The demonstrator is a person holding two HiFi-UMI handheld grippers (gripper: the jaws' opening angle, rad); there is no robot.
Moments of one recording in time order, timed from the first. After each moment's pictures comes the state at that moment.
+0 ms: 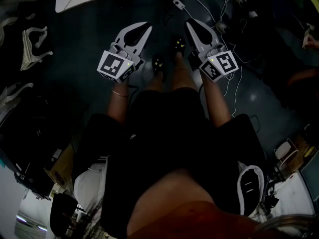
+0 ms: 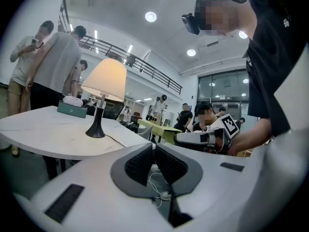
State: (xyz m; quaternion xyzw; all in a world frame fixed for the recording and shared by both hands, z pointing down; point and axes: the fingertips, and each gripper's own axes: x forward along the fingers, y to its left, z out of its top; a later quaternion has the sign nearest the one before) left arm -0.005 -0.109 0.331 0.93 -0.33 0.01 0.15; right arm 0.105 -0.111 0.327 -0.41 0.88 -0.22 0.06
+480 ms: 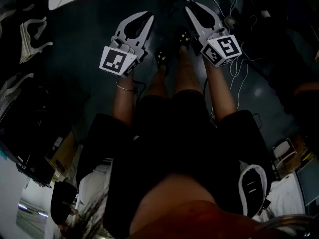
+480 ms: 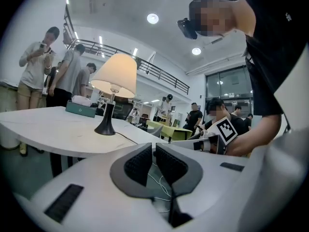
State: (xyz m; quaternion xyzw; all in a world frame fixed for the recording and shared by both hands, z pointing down) left arm -0.003 -0.152 0.363 0.92 -0.38 0.02 0.14; right arm 0.099 -0.177 0.390 -0.39 0.89 -0.23 0.01
